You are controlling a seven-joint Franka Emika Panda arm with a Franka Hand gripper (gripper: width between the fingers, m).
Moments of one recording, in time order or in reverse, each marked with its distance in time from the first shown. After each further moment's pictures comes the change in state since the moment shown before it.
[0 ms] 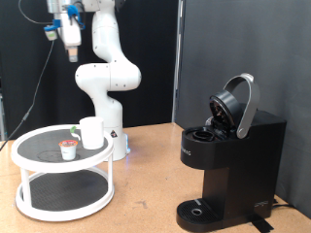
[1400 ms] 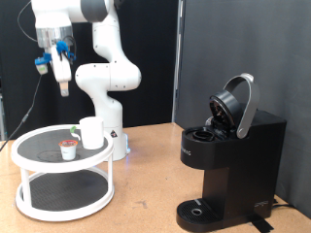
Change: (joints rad) arm -0.005 0.108 -0.042 -0.171 0.009 0.301 -0.035
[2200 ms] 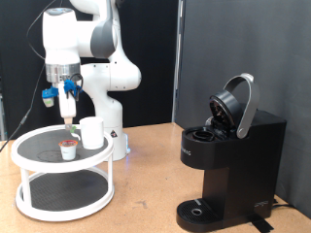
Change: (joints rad) arm -0.001 0.096 0.009 -0.154 -0.043 0.287 0.078
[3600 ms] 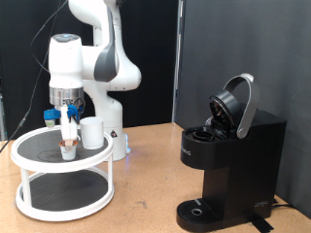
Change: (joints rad) arm -0.018 0.093 0.000 -0.094 -0.047 0.199 0.013
